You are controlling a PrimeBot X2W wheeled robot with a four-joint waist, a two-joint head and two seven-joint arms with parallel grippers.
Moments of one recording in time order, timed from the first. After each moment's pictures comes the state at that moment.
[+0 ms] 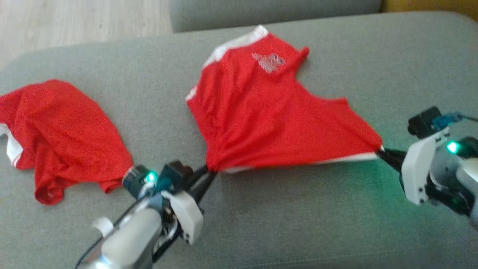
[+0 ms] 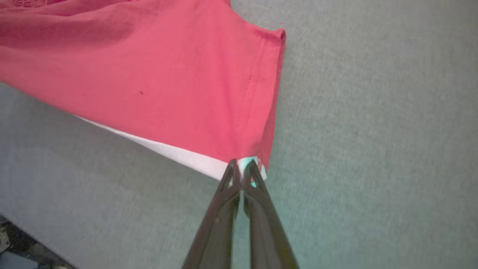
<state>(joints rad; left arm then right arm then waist) -0.47 0.24 -0.86 0.60 -0.39 -0.13 -0.25 -0.65 -0.74 1.03 0.47 0.95 0.13 0.33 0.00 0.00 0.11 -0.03</state>
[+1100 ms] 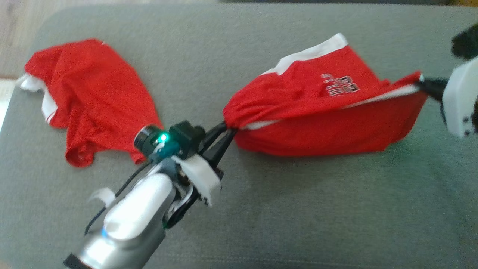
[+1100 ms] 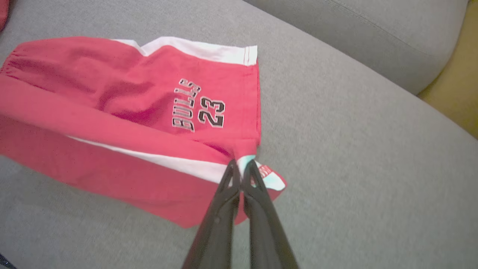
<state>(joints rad) -0.54 0.24 -0.83 0.37 -0.45 -0.07 -0.17 -0.77 -0.86 0.75 0.23 0.88 0.13 0.72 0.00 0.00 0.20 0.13</state>
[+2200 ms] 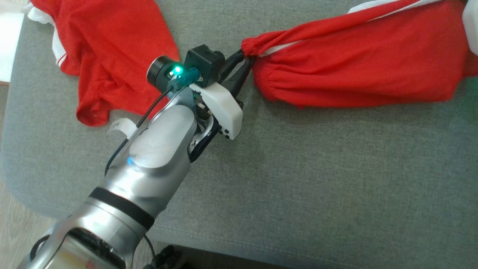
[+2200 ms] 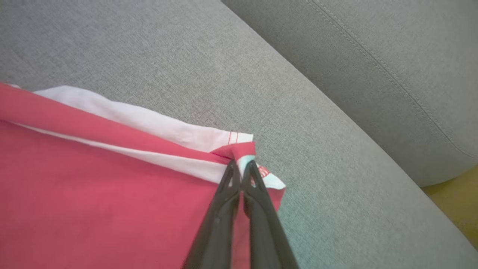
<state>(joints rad) -0.89 0.04 -0.82 0.75 -0.46 -0.11 -0.25 -1.28 -0.79 1.11 0.57 0.76 0.13 0.52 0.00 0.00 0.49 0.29</state>
